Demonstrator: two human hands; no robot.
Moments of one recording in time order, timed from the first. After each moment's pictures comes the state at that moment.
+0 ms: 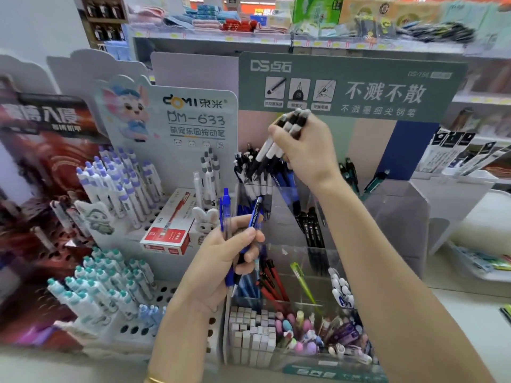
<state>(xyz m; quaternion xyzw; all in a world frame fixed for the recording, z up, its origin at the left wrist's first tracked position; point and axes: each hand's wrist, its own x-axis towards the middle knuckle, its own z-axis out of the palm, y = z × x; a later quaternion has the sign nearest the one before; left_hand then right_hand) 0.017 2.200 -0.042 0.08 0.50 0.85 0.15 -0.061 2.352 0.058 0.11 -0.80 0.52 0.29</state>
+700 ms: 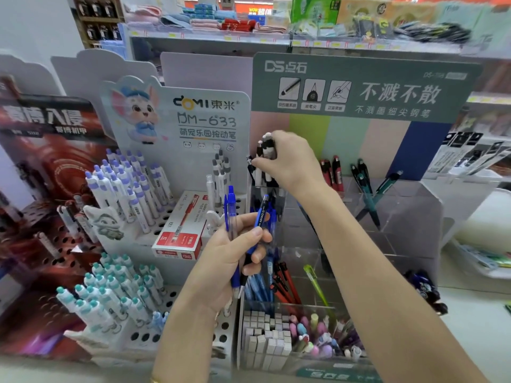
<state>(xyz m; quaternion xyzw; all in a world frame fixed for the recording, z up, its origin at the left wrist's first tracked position) 0.013 2.181 -0.034 0.09 0.50 0.85 0.16 -0.078 2.316 0.045 0.07 -0.94 0.25 0.23</state>
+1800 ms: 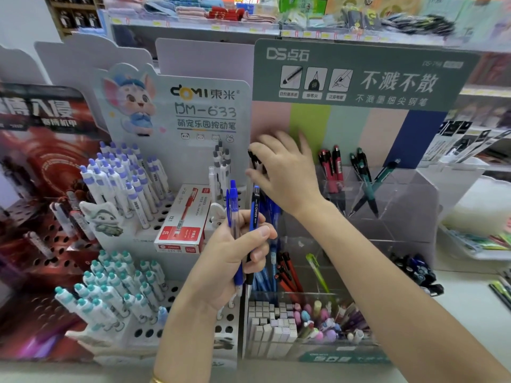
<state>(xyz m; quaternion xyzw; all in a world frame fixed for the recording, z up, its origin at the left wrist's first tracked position) 0.014 2.165 -0.039 0.15 0.48 0.84 0.19 -0.082 2.313 -0.007 0.16 -0.89 0.02 0.43</state>
